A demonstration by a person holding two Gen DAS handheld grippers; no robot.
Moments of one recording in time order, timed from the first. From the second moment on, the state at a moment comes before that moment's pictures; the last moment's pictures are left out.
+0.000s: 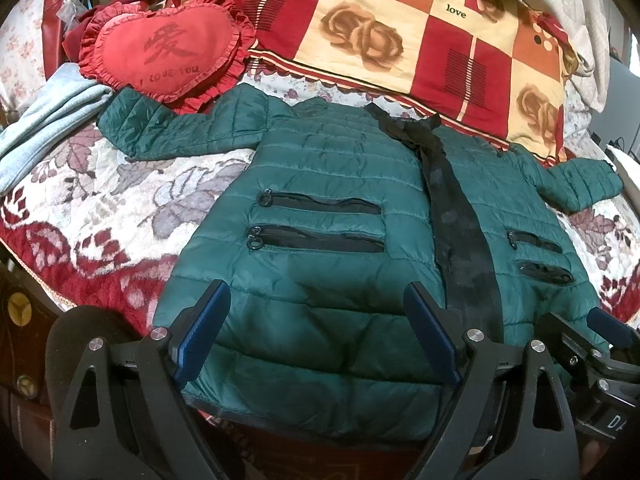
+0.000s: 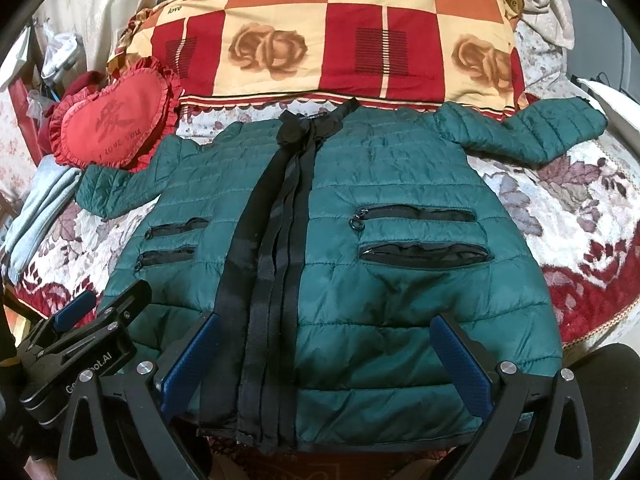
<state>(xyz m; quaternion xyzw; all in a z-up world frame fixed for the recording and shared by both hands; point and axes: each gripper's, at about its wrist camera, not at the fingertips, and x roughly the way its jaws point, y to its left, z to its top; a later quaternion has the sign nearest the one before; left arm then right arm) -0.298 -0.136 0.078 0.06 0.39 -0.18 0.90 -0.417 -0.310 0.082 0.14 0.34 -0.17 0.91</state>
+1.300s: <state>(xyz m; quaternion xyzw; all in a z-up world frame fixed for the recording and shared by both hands) -0.206 -0.163 0.115 0.06 0.39 -0.17 0.90 -0.330 -0.353 0.147 0.13 0.30 -0.16 0.93</state>
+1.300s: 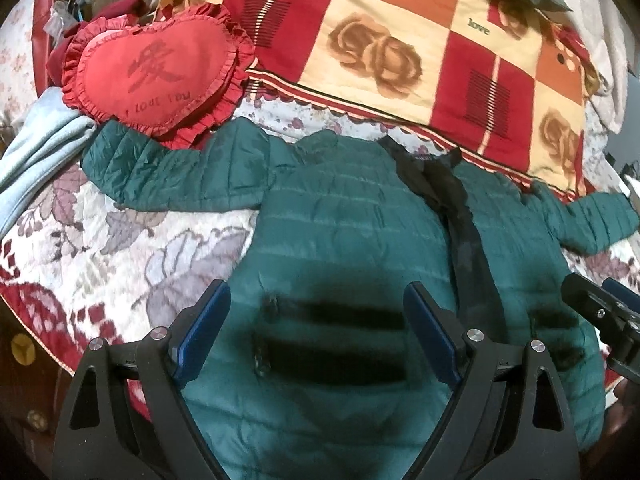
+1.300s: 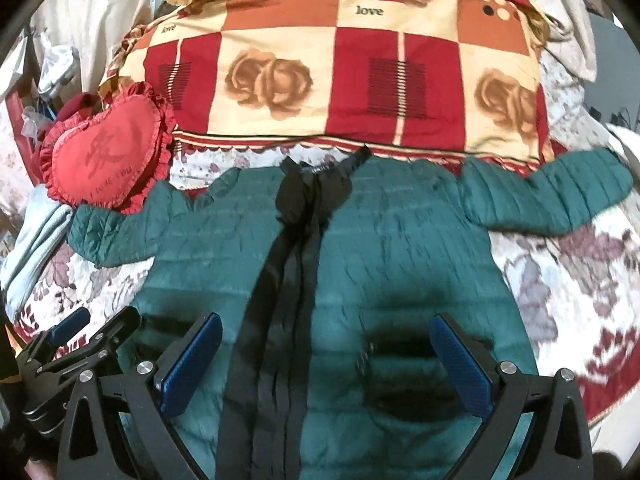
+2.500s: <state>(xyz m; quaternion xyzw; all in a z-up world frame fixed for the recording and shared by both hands) -0.105 -0.178 0.103 0.09 0.39 -0.11 0.91 -0.246 -0.397 0.109 0.15 0.35 -0.15 0.91</state>
